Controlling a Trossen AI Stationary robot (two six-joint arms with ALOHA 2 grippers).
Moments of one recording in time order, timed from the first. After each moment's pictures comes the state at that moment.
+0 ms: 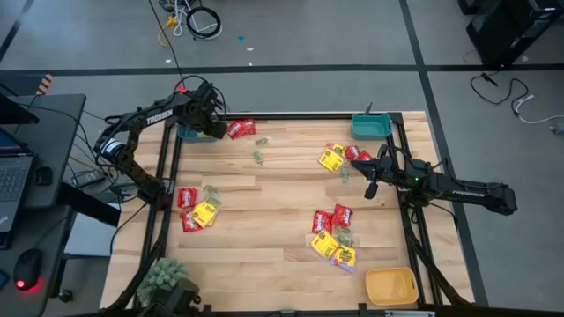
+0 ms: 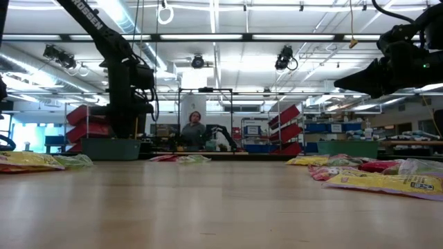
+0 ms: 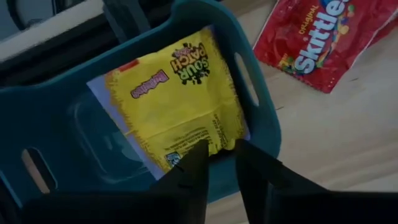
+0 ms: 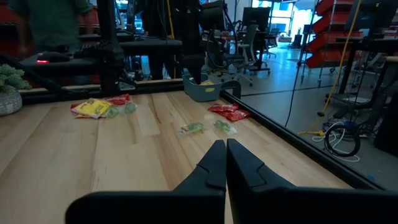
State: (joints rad) left arm 1.01 1.58 1.06 -0.80 -0.07 -0.16; right arm -0.21 0.11 0.01 0.05 0.18 0.00
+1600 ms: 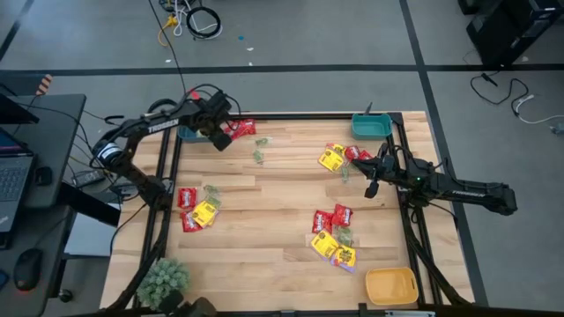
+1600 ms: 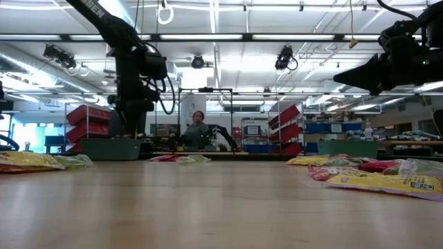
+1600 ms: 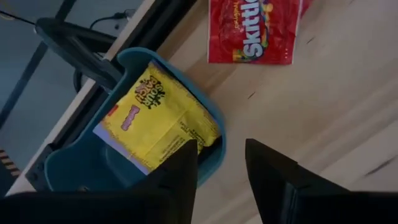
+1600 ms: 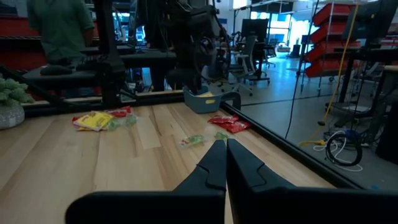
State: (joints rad) left arm 0.83 1.53 1.06 -0.81 -0.27 0.07; right arm -0.21 0.11 0.01 0.10 0.18 0.00
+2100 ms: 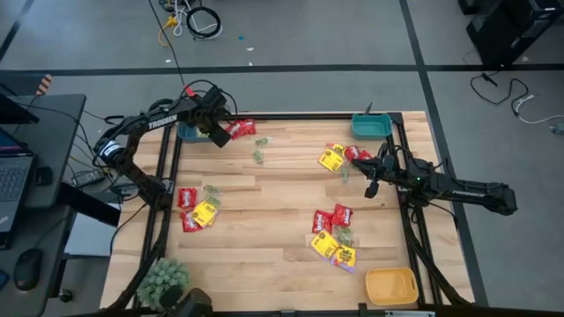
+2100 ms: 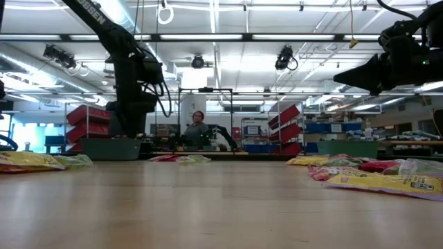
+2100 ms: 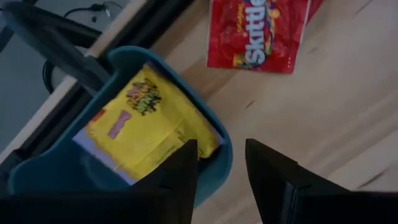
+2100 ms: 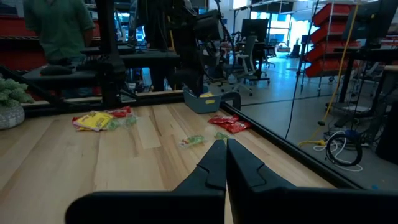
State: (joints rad) left arm 0.90 1.57 1.05 -0.77 -0.16 0.09; right arm -0.21 0.11 0.01 0.10 0.18 0.00
